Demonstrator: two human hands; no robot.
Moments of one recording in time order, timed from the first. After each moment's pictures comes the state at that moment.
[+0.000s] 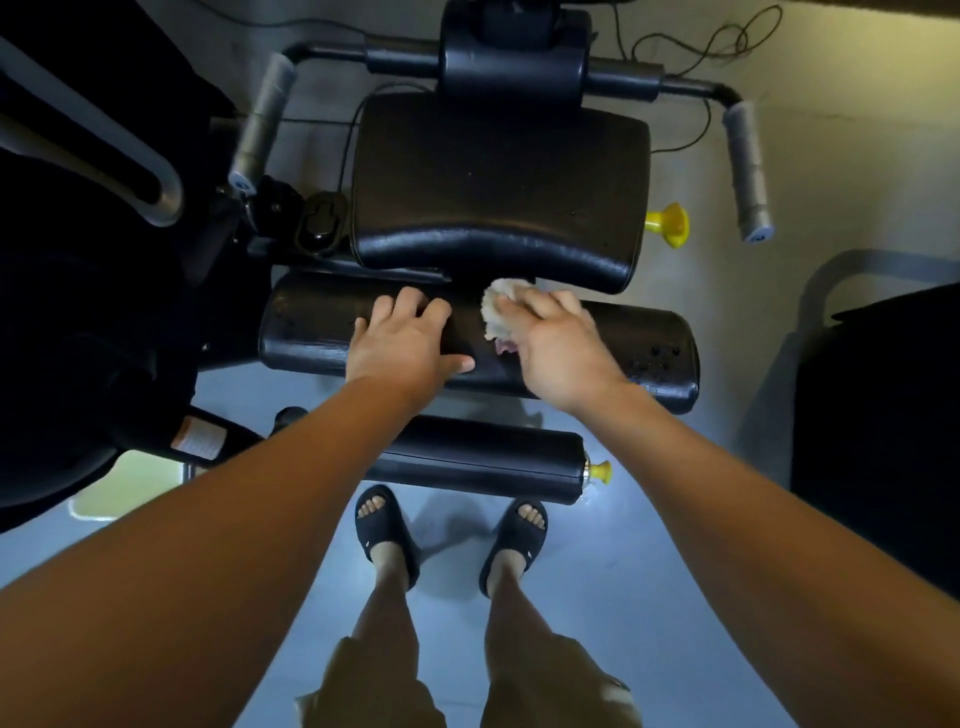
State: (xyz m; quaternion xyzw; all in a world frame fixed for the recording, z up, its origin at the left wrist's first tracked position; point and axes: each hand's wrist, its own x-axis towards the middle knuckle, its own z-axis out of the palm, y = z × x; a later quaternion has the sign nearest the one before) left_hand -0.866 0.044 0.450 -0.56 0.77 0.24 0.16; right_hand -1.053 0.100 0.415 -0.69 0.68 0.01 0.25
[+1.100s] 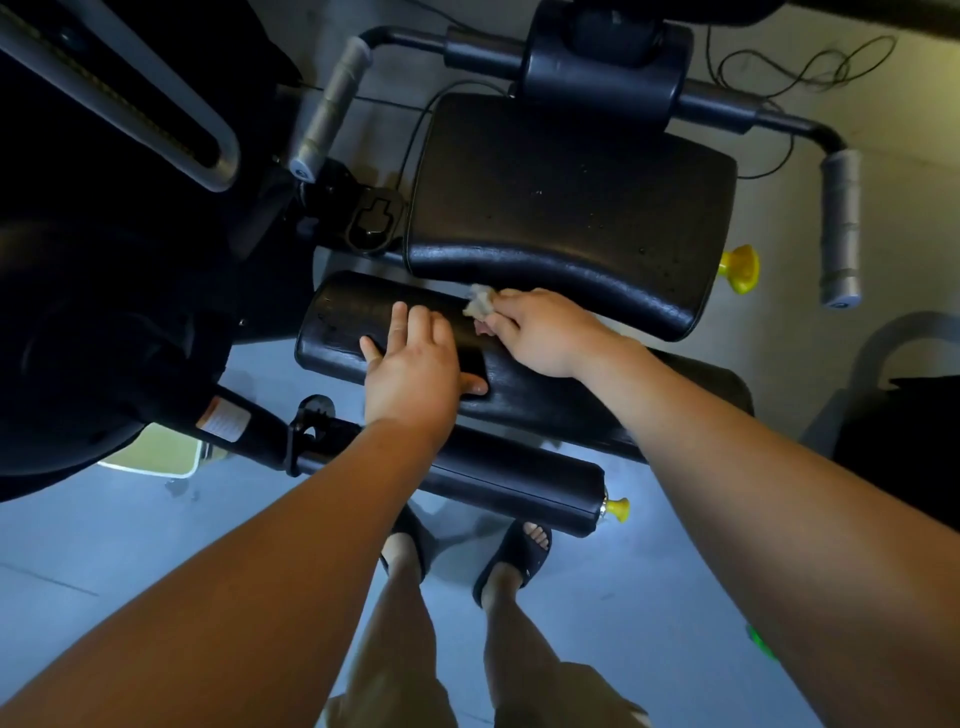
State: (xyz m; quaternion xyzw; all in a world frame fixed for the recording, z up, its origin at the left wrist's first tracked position) left_hand -0.854 0.044 0.433 -0.65 0.71 0.20 0.19; right_hand -1.021 -0.002 0.416 -0.69 0.58 0.08 0.42
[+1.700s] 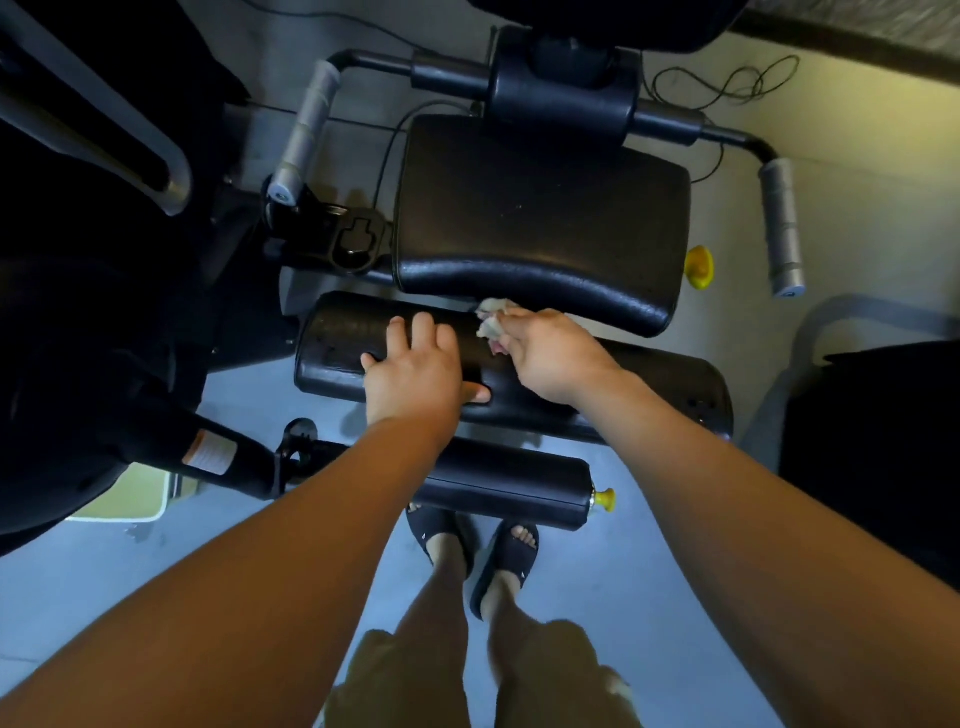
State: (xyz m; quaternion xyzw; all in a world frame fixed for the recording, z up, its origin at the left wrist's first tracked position) left_hand -0.843 0.032 0.447 -0.60 0.74 0.21 0.20; right_hand -1.015 0.022 0.423 -0.63 0.67 0.10 0.38
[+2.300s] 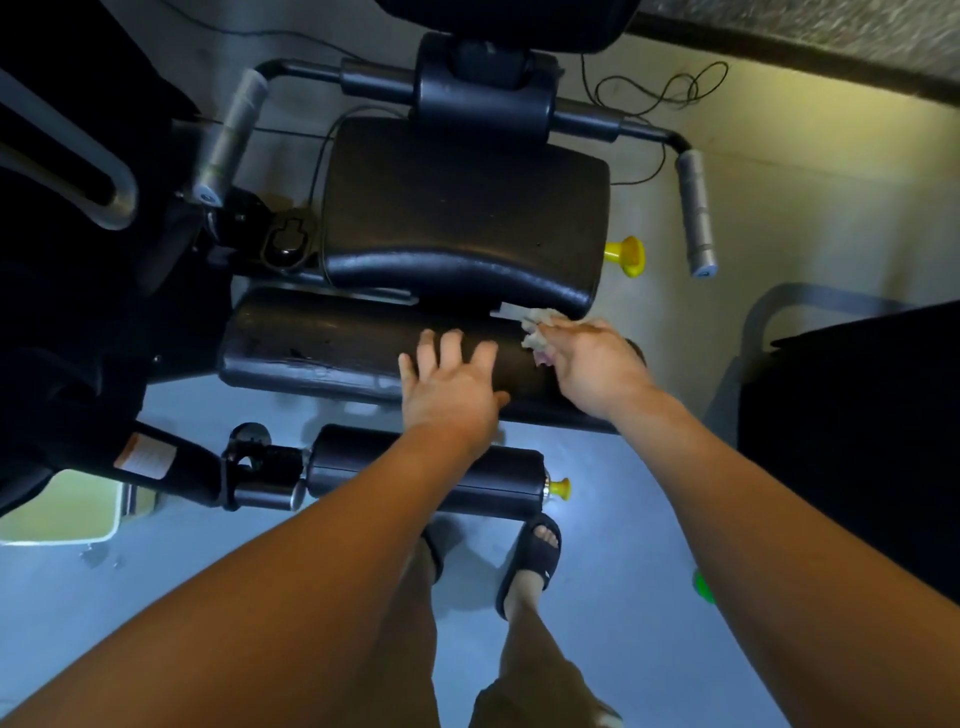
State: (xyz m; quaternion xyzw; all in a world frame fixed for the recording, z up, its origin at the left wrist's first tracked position) left_hand -0.937 0.088 0.446 -0.56 0.76 0.29 0.15; right_hand -1.118 0.102 0.444 -0.63 0.72 0.07 0.28
